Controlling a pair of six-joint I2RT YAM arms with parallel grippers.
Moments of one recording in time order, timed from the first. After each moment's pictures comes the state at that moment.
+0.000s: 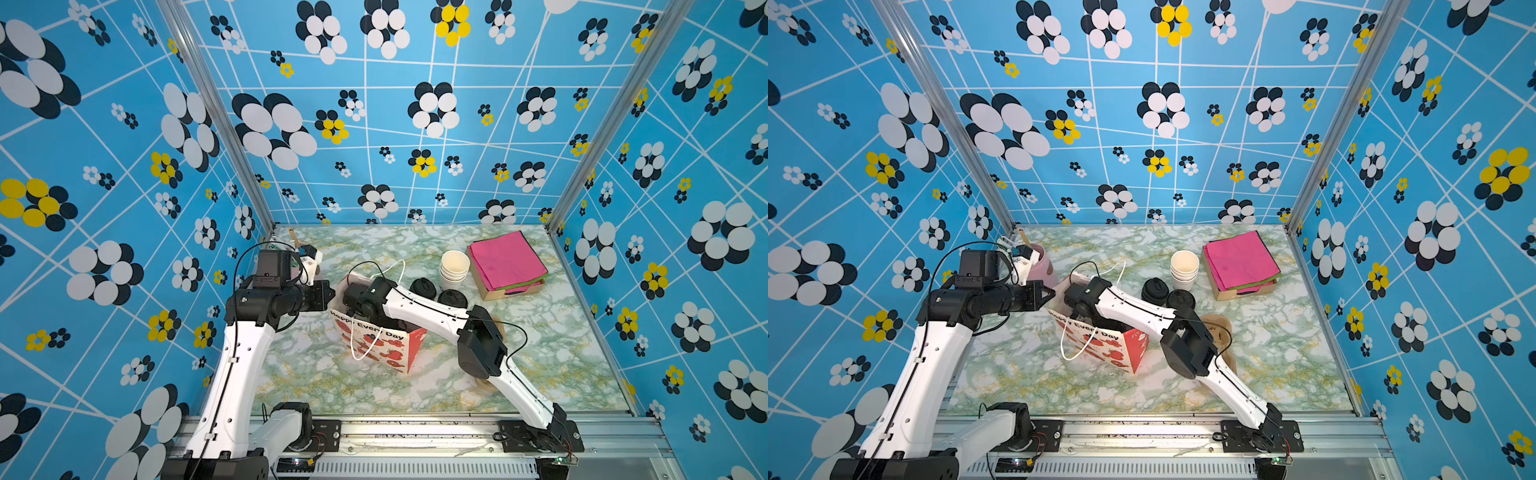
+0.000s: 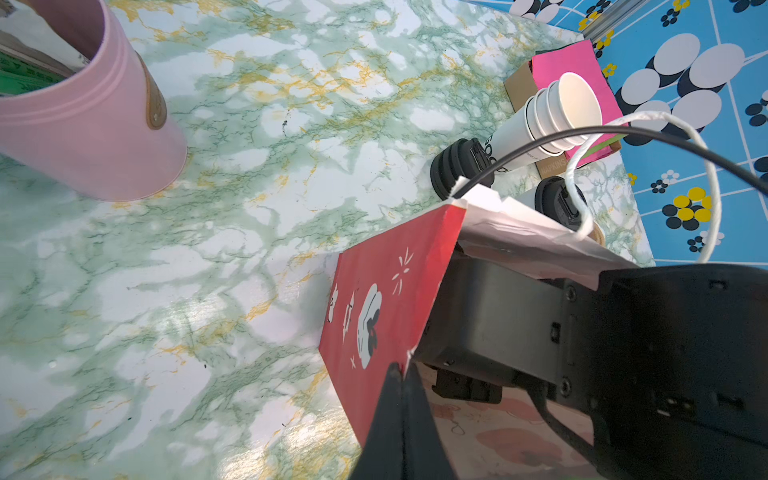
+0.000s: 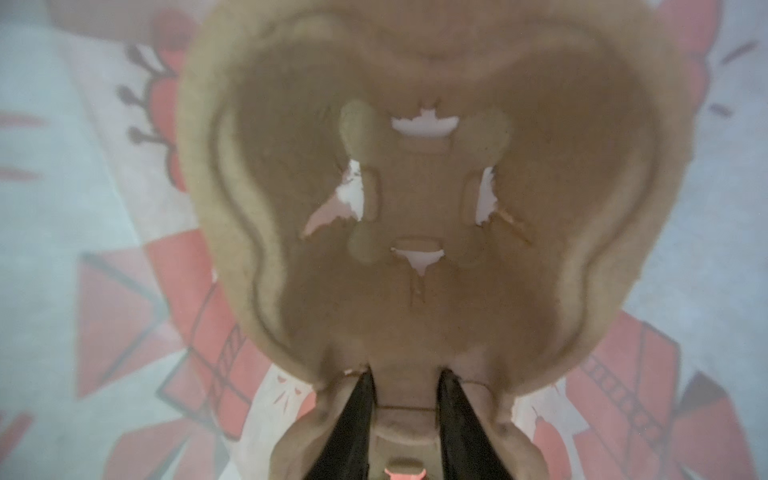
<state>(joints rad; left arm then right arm) -0.02 1.07 1.22 -1.02 0.48 -0.11 1.05 2.43 2.25 -1.40 0.01 -0.12</state>
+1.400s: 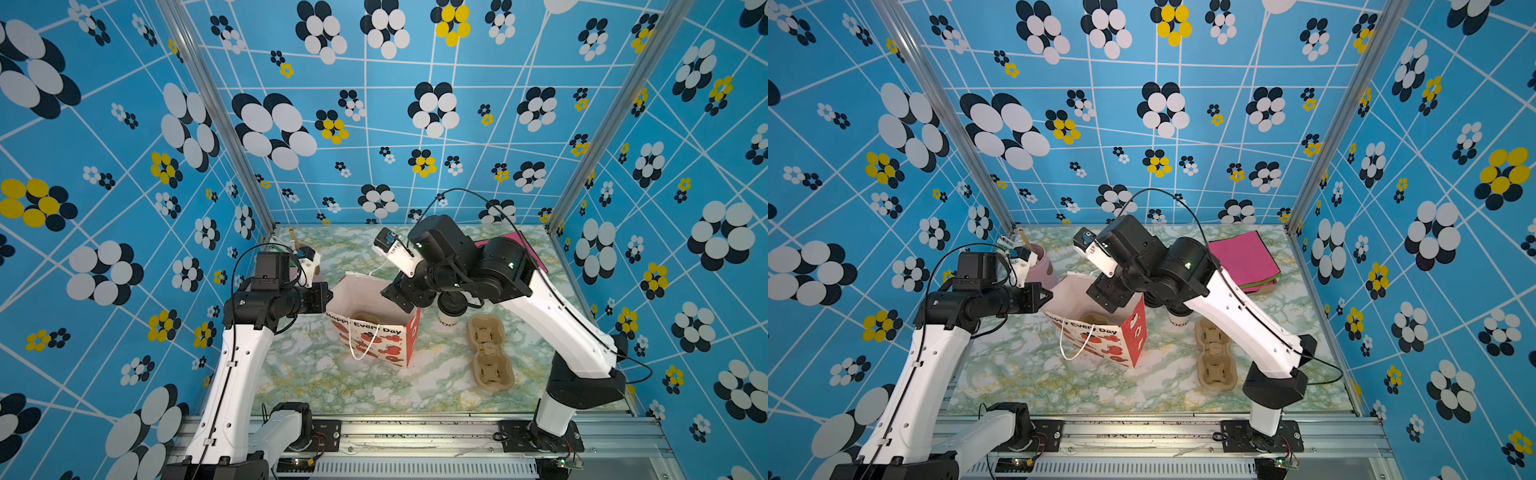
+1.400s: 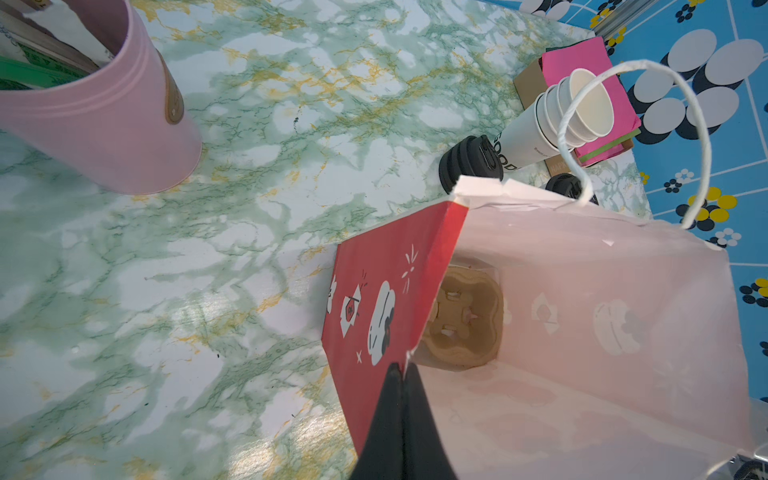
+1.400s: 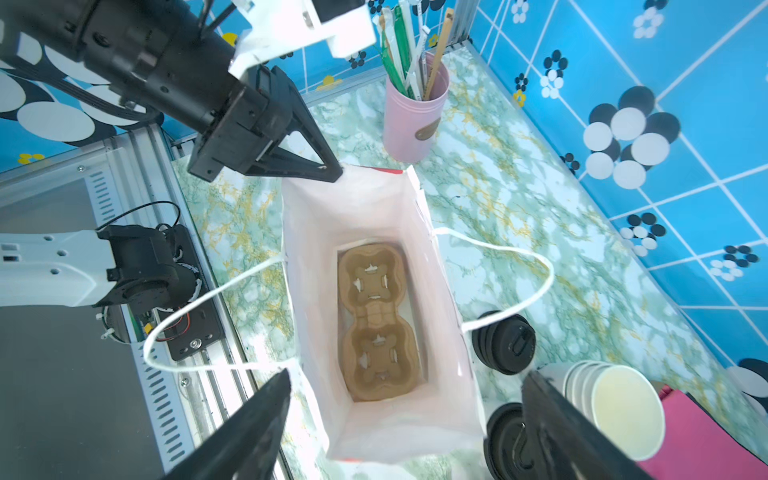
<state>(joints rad) -0.01 1.06 1.21 -1.04 0.46 -0.10 1.05 1.74 2.30 -1.29 0.13 -0.09</state>
